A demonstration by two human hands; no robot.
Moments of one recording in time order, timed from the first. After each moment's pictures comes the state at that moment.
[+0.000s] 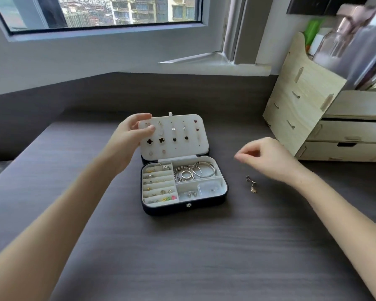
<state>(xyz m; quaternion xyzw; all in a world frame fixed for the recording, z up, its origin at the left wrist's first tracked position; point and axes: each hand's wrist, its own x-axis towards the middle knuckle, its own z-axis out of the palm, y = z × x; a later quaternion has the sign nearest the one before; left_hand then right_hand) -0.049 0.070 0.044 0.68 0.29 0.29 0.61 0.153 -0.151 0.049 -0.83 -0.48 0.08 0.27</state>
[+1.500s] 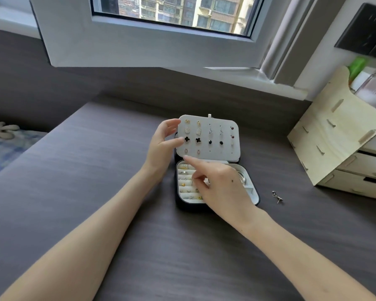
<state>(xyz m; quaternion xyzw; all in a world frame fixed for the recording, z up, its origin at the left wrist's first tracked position) -0.058 0.063 -0.001 0.61 0.22 0.44 0.62 0.015 -0.078 0.016 -0.68 -0.65 -0.11 0.31</state>
